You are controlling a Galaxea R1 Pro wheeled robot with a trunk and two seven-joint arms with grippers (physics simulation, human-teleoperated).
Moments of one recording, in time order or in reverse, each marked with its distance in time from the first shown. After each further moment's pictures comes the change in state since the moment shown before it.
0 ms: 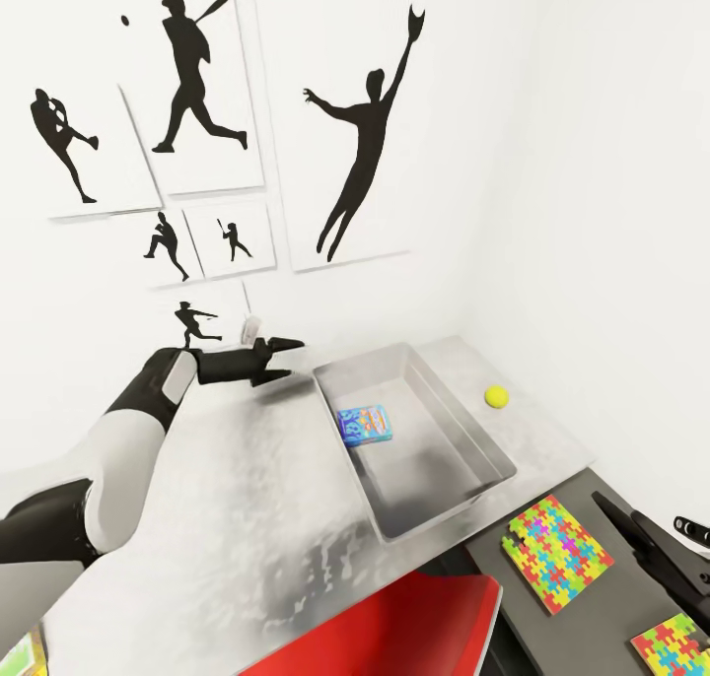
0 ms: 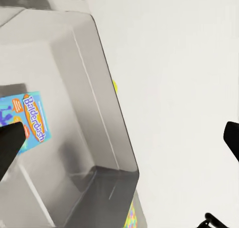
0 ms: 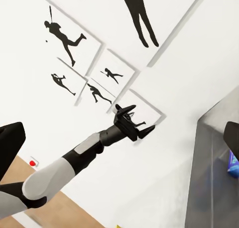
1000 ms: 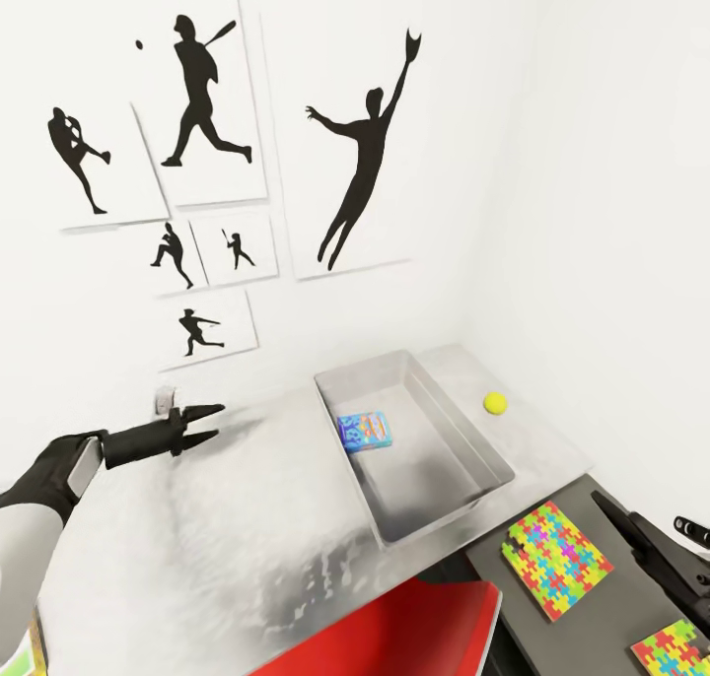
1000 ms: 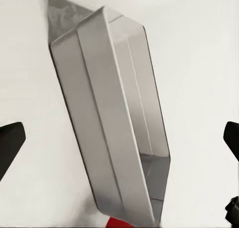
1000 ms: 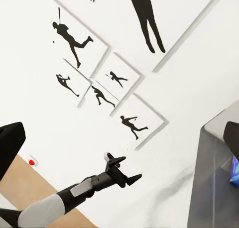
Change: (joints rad) left arm 0.291 0.277 0.001 -0.014 -0.013 -0.128 -0.324; right arm 0.000 0.007 0.002 0.000 0.000 -0.033 0.000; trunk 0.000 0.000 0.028
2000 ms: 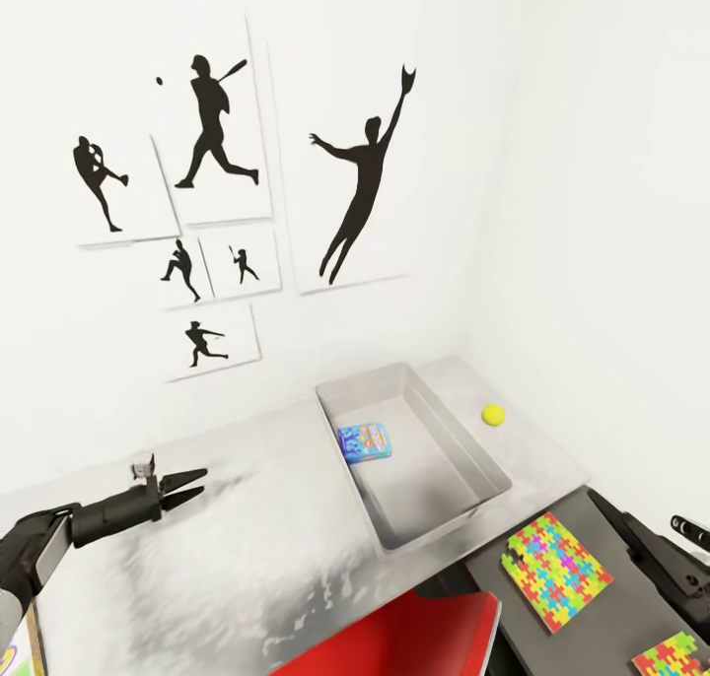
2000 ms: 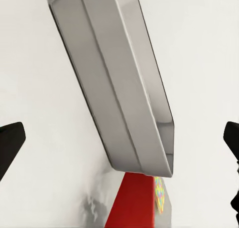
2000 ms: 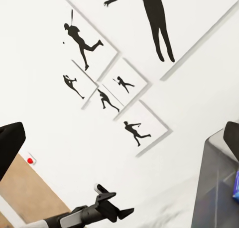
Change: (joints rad) left arm 0.233 0.045 -0.017 -0.005 -0.006 -0.211 -0.208; right arm 0.000 0.013 0.010 0.000 0.002 -0.053 -0.007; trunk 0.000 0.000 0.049
